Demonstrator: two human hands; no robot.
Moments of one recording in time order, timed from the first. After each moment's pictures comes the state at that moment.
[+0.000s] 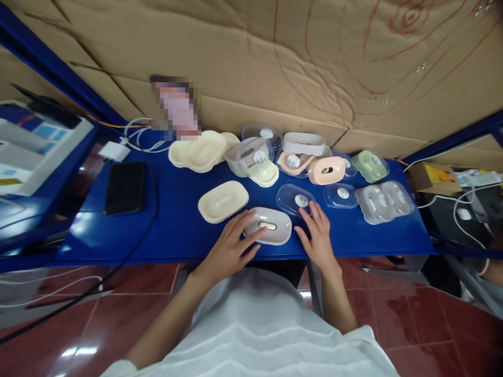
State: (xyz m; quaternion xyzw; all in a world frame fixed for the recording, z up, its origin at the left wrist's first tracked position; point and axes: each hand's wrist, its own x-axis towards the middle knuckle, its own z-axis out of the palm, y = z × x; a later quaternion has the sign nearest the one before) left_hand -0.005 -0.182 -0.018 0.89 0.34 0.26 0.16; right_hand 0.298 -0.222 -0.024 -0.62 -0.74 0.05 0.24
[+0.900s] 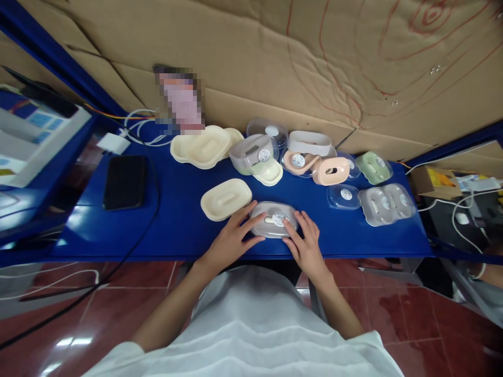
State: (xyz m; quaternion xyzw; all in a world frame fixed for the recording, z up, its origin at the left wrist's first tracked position) left_hand -0.003 -0.166 -0.034 0.84 0.39 0.30 0.25; right_hand 0.262 -0.236 -0.022 -0.56 -0.80 0.02 0.23
